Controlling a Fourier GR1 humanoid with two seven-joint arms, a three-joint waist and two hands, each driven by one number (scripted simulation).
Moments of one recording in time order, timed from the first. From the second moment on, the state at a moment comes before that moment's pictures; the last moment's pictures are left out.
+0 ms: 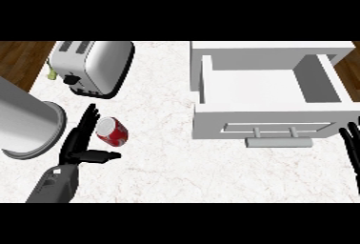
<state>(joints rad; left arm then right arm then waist) -0.38 0.21 0.22 -0.56 -0.04 -0.15 -0.60 0.25 -0.02 -0.23 -2.11 -0.05 0.21 0.08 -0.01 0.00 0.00</state>
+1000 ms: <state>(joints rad) -0.50 0.16 0.19 -0.48 -0.04 -0.12 -0.59 0.30 -0.01 -0.23 -2.16 -0.08 0.22 0.08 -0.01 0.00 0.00</state>
